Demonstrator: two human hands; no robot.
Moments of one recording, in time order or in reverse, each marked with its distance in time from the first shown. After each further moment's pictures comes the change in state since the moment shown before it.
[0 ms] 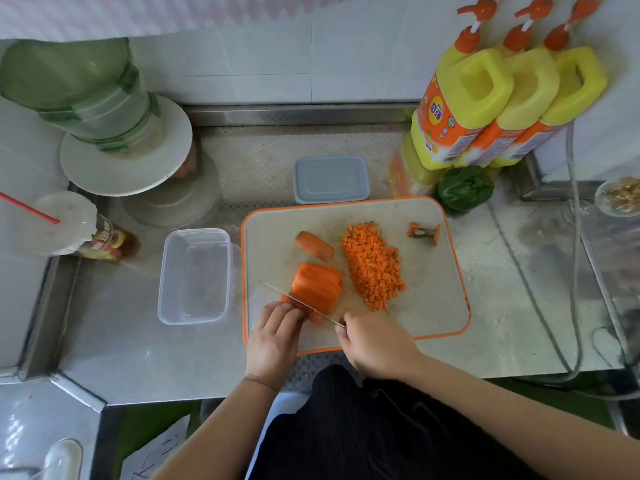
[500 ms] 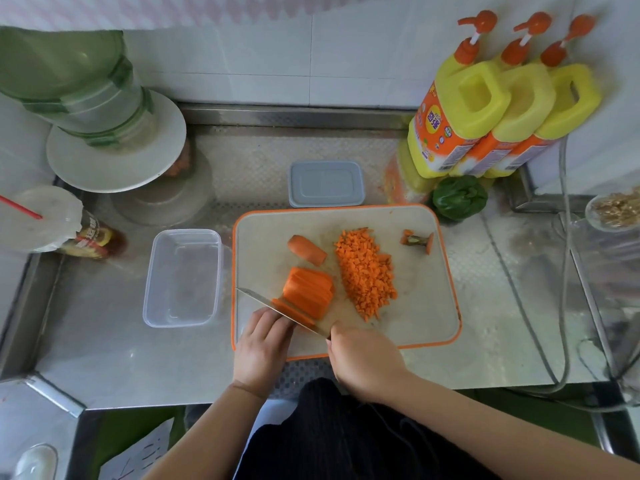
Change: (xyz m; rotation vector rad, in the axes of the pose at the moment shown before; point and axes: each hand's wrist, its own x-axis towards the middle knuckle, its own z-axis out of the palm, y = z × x) left_hand -0.004 -0.003 0.004 -0.028 0.015 0.018; right_hand -0.002 -0.004 0.013 -0.161 -0.042 0.018
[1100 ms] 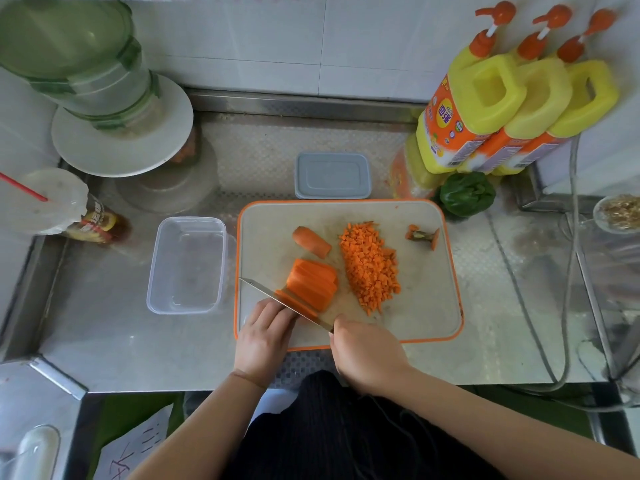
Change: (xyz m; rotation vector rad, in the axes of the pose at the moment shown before) left_hand -0.002 -0.003 0.000 -0.033 -0.039 -0.009; right_hand -0.001 -0.003 0.000 -0.026 0.010 -0.006
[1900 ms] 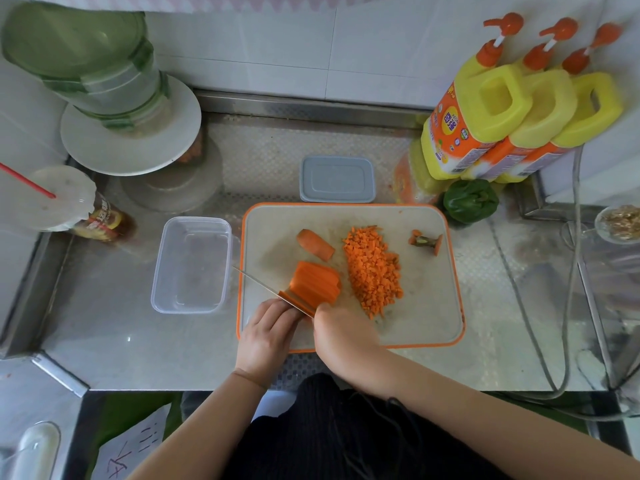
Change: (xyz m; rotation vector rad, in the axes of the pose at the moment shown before) left_hand 0.001 -0.001 -0.001 0.000 0.002 -0.003; right_hand 0.032 -0.025 -0.005 0.004 0.022 0.052
